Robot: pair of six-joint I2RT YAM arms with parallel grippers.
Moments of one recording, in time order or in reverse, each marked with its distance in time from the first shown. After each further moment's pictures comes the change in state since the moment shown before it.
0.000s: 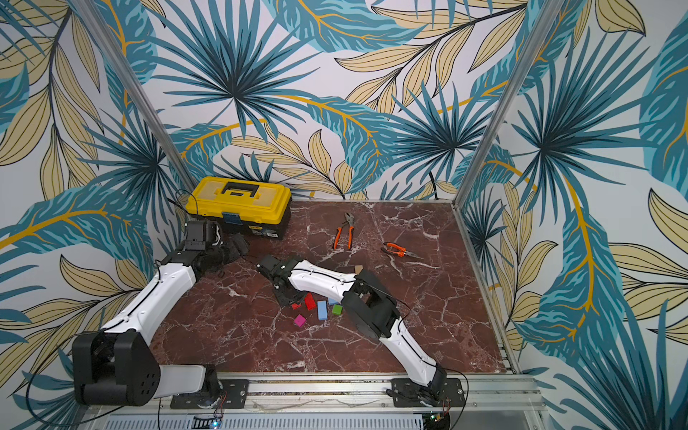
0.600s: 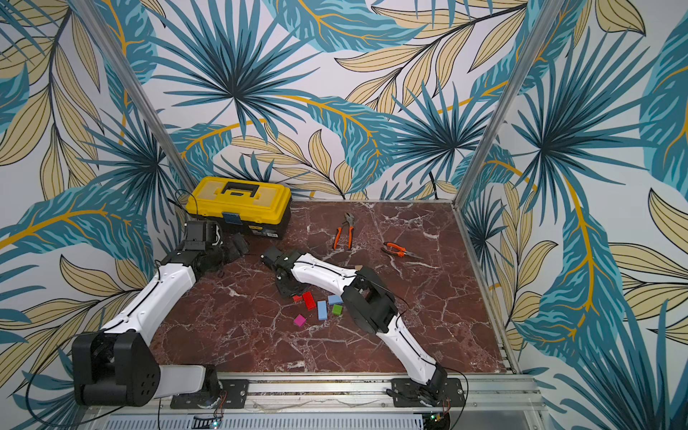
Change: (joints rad) left arm 0.000 -0.002 0.000 0.000 0.004 0.000; right arm -0.049 0.044 0.076 -0.018 -0.007 -0.020
